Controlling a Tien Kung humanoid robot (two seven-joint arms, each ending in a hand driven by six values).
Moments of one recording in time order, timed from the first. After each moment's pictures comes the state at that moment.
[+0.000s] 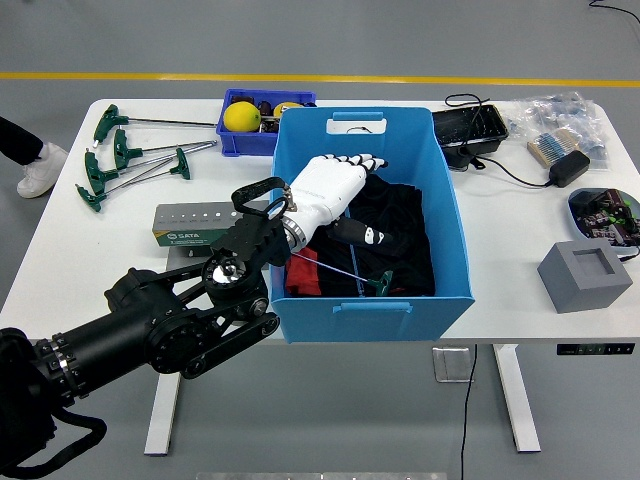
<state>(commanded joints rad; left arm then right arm) -0.77 0.00 -0.54 -1.03 1.96 0.38 0.25 0.09 -0.20 0.53 0.18 -0.18 -0.20 0.05</state>
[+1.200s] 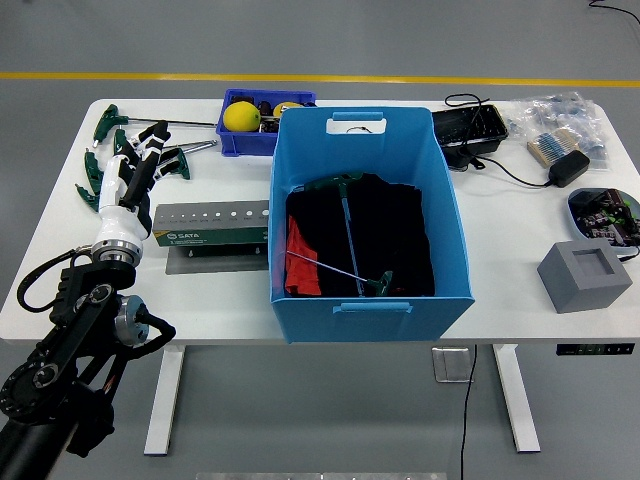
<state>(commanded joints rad) -0.23 0.00 -1.36 -1.32 1.10 0.32 -0.03 0.07 -0.19 0.56 0.18 -0.20 -0.20 0.05</state>
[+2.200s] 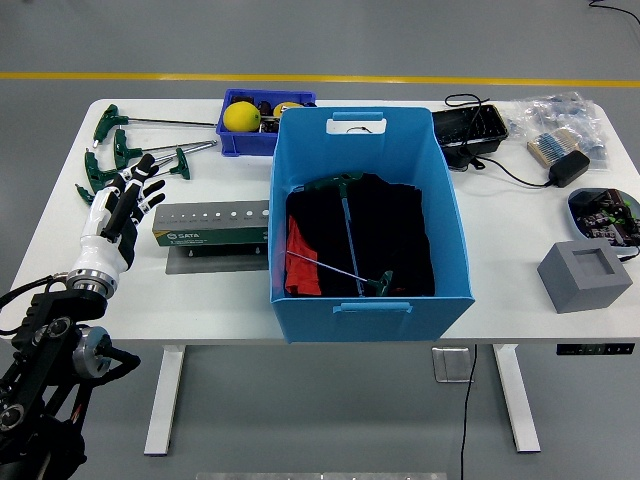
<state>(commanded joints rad) -0.11 0.00 -1.47 -1.37 1.14 0.14 0.03 0.08 -0.19 0.57 0.18 -0.22 -0.20 0.04</state>
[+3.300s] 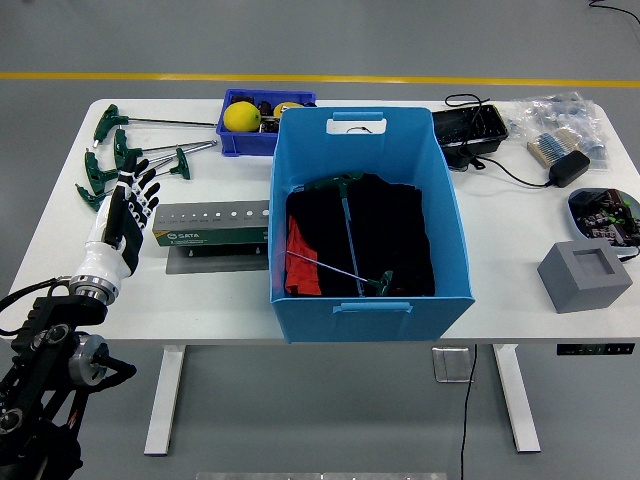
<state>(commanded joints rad) -0.11 0.01 -1.47 -1.33 1.13 0.07 -0.01 0.08 -0.19 0.56 0.18 -0.21 -0.20 0.05</state>
